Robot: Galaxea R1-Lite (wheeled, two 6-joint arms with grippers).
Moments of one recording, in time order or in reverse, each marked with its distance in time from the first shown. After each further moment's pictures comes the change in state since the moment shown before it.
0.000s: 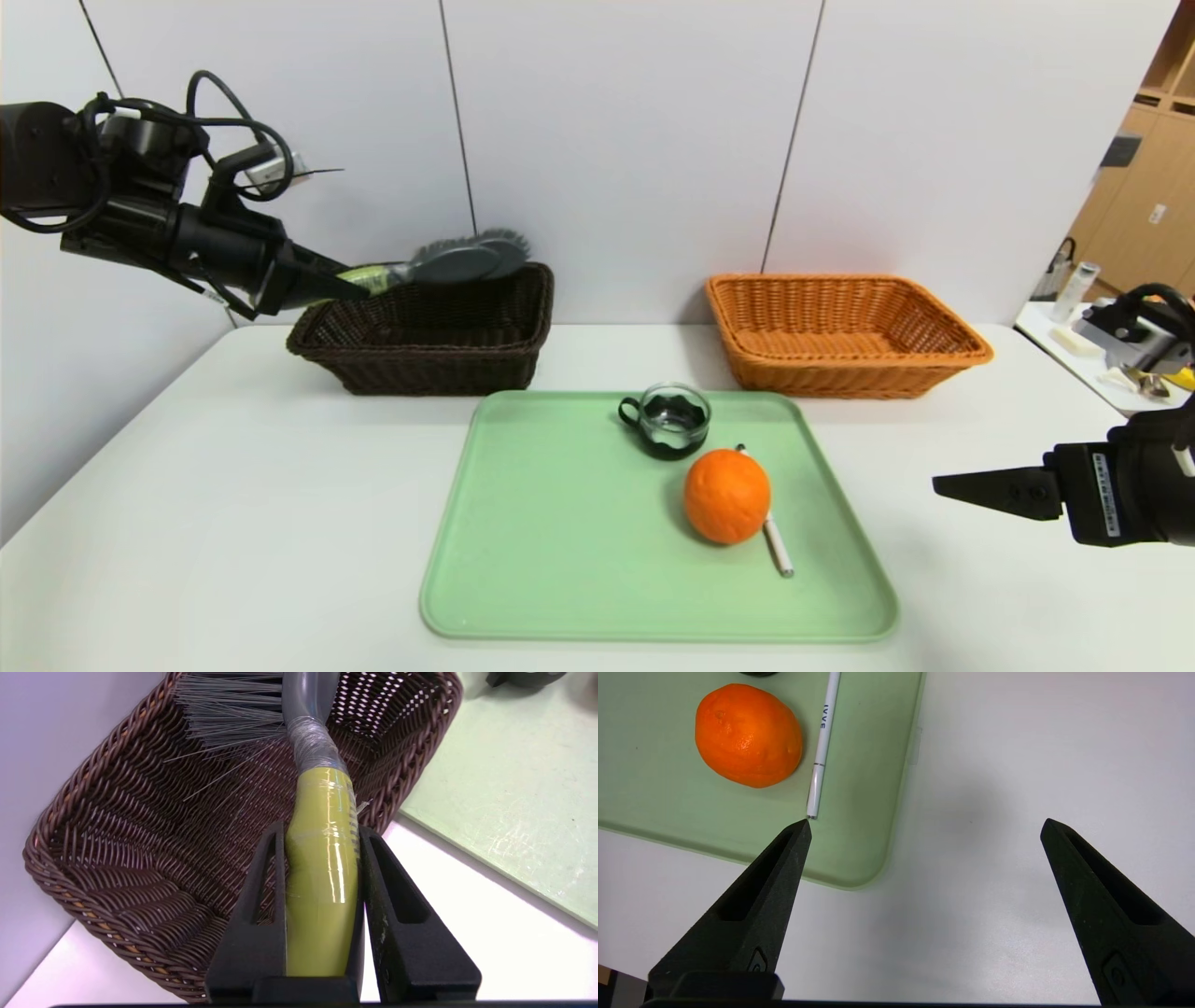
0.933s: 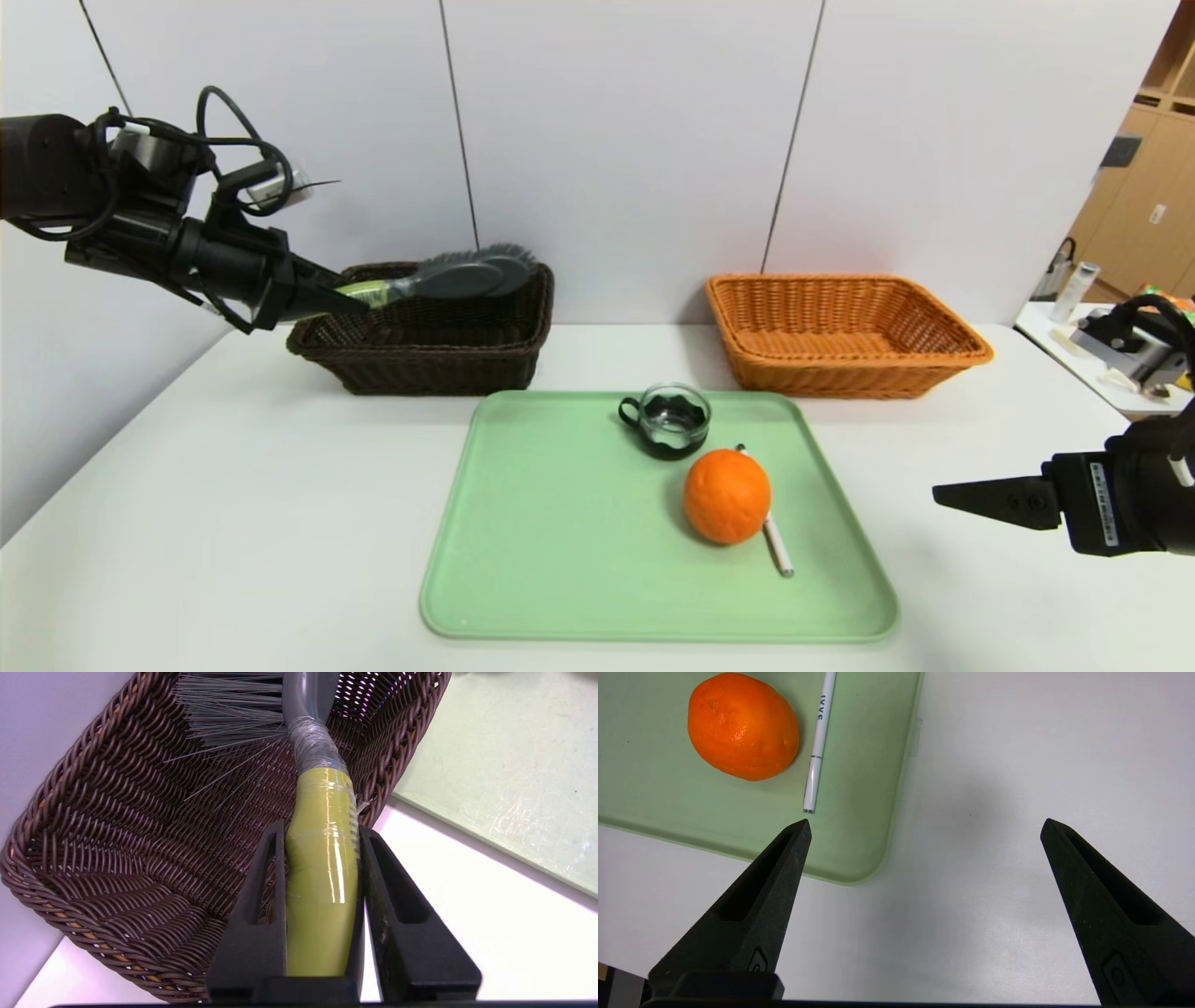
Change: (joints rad) left arm 0.006 0.022 0.002 0.039 -0.016 0.100; right arm 0.000 -0.002 0.017 -0.003 0.000 -0.002
